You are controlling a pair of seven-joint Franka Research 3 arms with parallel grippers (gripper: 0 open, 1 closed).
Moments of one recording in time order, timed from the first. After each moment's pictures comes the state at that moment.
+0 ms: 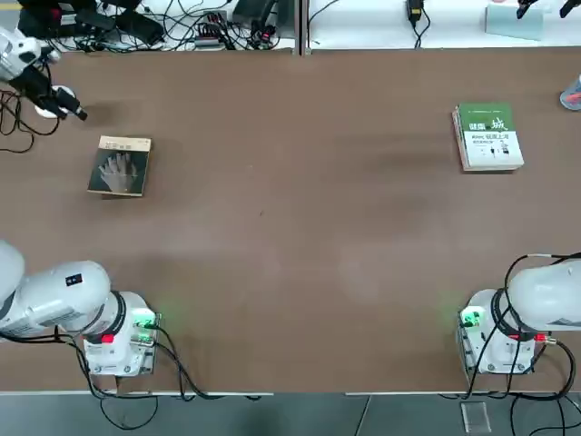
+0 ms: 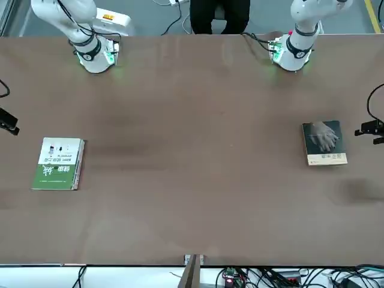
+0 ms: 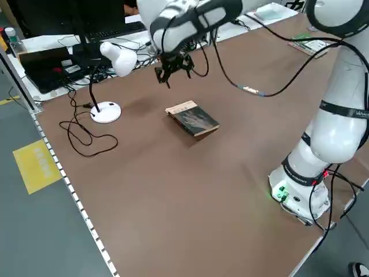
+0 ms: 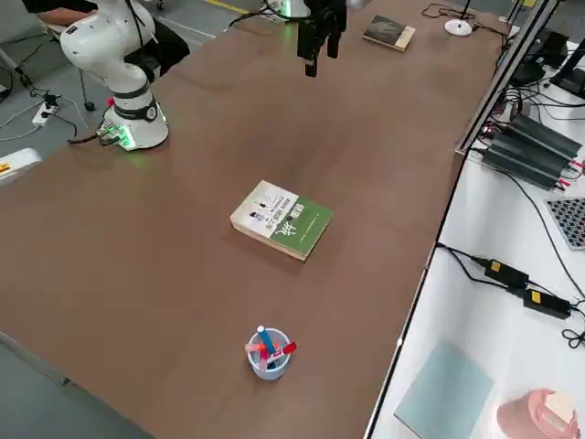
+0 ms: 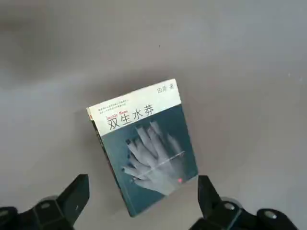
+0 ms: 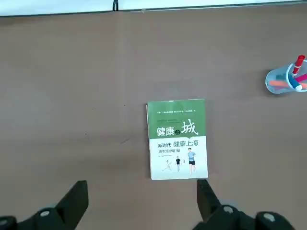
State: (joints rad) left arm 0.35 0.25 0.01 -1.91 -0.29 1.94 0.83; right arm -0.08 0.07 0.10 -1.52 -0.05 1.69 0.07
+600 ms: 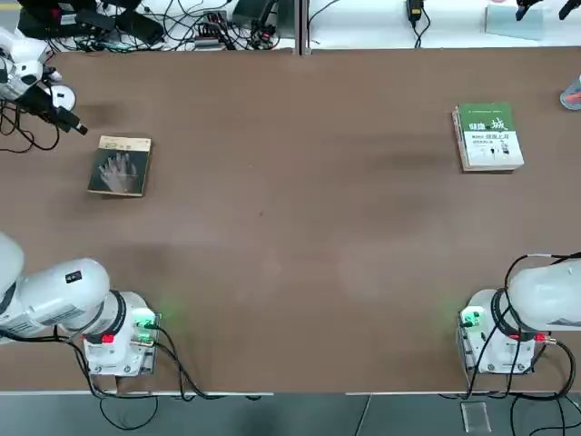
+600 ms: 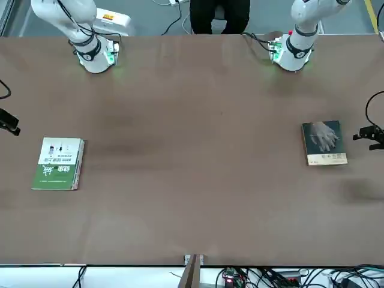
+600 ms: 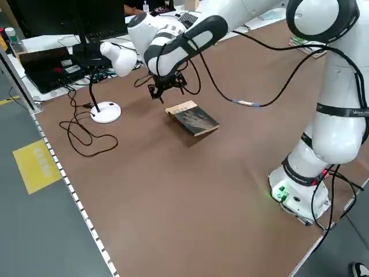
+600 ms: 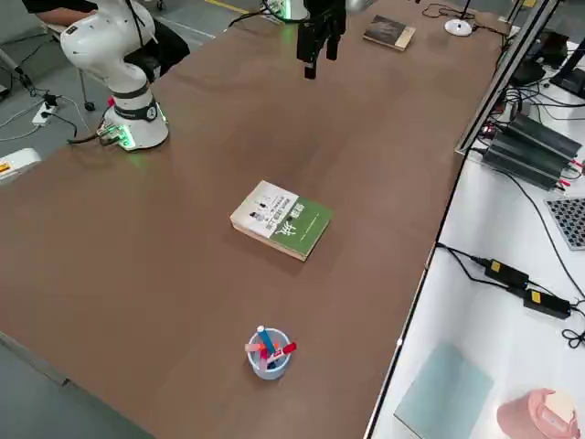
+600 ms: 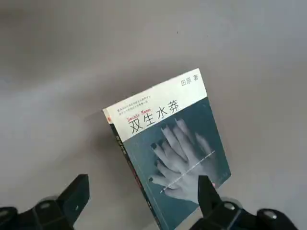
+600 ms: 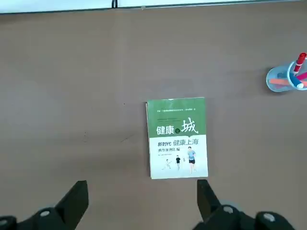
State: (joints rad) left arm 0.40 0.34 0.01 -1.92 -0.33 2.02 0.96; right arm -0.08 0.07 0.10 -1.53 -0.05 1.69 0.07
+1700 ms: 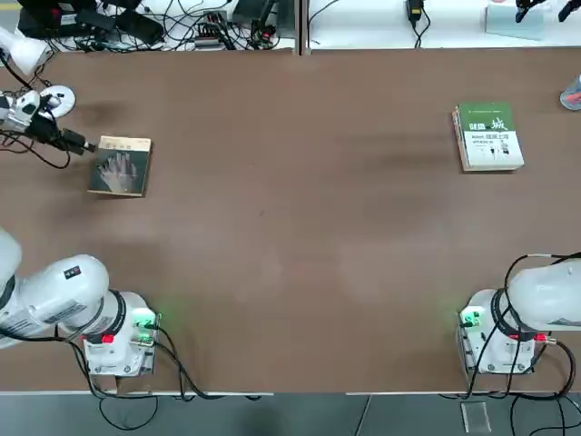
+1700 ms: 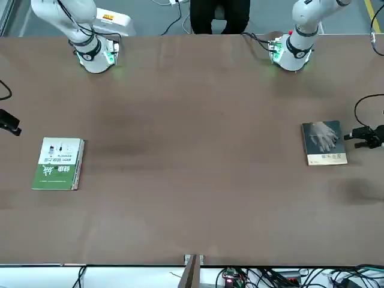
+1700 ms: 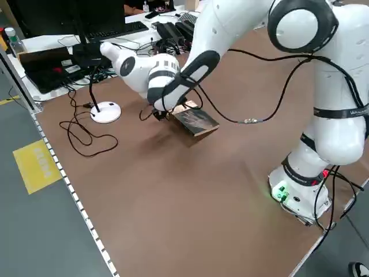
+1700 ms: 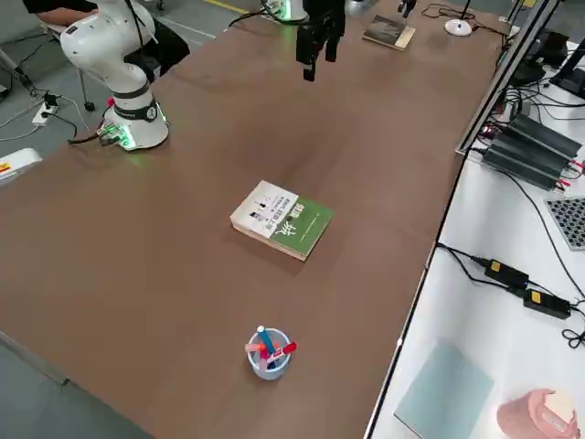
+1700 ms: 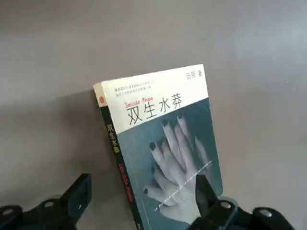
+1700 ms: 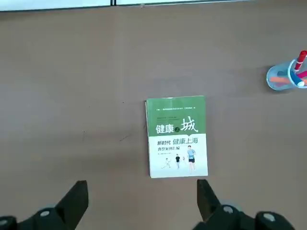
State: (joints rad) left arm 0.50 0.47 0.00 -1.97 -0.56 2.01 1.09; right arm -0.09 0.07 0.09 -1.53 -0.05 1.69 0.08
